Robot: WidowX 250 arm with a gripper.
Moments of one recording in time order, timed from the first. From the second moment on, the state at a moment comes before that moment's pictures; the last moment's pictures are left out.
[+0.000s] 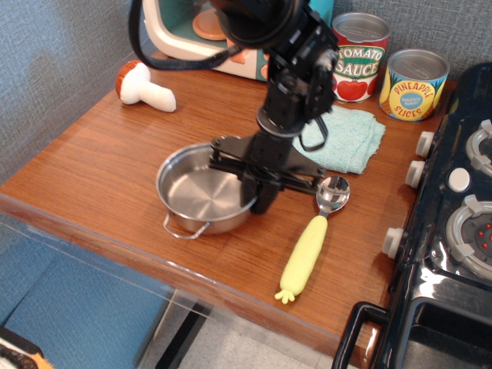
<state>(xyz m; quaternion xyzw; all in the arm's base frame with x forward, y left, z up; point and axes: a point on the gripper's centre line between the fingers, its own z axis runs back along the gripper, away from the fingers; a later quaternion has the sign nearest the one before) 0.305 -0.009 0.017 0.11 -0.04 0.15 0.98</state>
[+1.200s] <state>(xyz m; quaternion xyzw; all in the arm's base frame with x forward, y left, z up) 0.301 -0.010 0.064 0.03 -0.08 0.16 0.98</state>
